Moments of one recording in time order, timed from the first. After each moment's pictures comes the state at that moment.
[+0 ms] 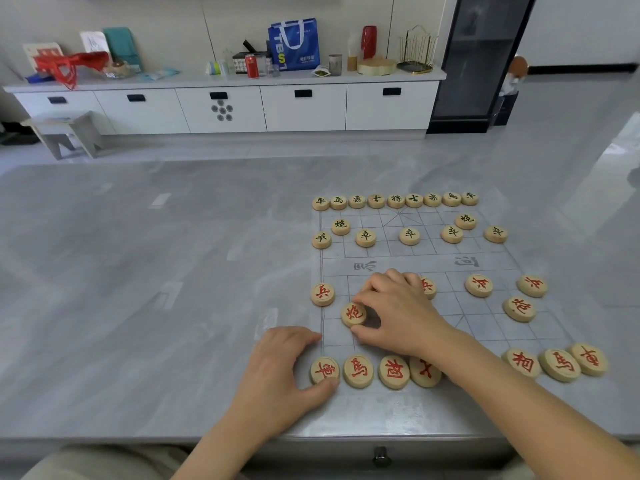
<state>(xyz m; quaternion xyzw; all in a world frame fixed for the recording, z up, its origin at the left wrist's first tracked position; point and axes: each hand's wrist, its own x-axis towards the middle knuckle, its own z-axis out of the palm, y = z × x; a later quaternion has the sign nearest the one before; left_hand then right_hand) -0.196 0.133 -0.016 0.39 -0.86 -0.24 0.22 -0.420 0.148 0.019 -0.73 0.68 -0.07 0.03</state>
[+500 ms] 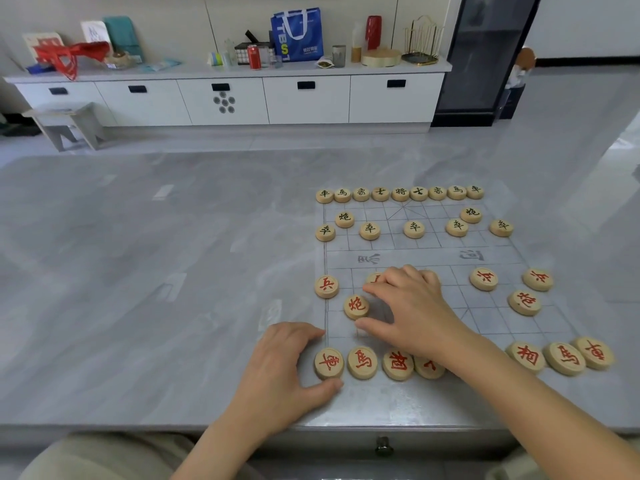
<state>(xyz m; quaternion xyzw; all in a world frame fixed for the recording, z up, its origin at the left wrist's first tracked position) -0.191 0.137 -0.015 0.39 -0.87 -0.24 0.21 -0.419 0.164 0.026 -0.71 0.70 -0.09 0.05</state>
